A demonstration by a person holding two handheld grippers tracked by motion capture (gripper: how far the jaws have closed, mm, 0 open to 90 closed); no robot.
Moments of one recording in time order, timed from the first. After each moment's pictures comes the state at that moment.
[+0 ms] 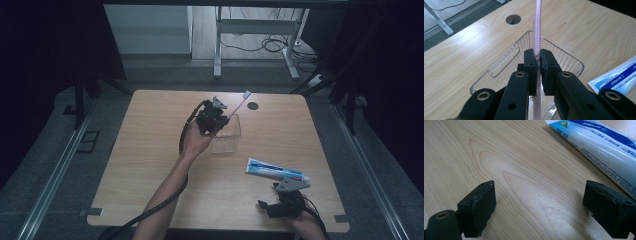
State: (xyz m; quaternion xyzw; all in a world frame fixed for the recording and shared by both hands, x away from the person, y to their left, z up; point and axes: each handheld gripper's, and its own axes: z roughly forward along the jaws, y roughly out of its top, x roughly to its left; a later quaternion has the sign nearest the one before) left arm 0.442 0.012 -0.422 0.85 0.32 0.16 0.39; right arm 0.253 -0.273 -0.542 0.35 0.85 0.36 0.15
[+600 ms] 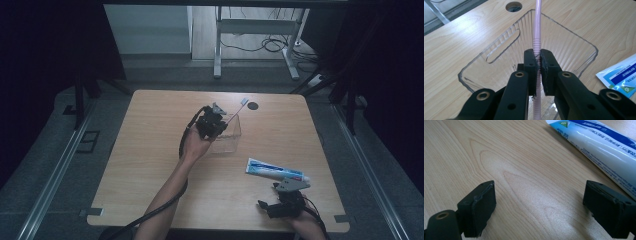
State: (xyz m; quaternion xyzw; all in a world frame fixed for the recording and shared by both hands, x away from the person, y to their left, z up) left arm 0.443 0.014 -0.446 0.86 0.33 0.15 0.37; right arm 0.253 -0.273 -0.542 0.35 0.85 0.36 0.15
